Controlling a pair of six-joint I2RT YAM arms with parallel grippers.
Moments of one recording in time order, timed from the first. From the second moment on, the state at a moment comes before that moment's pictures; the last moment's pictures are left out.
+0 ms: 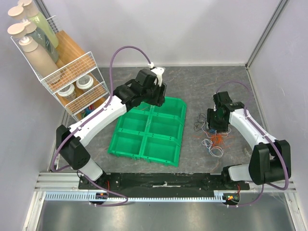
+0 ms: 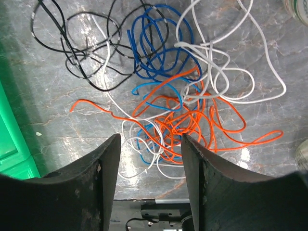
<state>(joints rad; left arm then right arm) -0.71 1.60 1.54 -0.64 -0.09 -0.22 0.16 1.35 0.94 -0.84 0.03 0.29</state>
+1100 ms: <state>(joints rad) -0.92 1.55 1.48 -0.59 0.27 -0.33 0.04 1.25 1.01 -1.02 0.09 0.38</state>
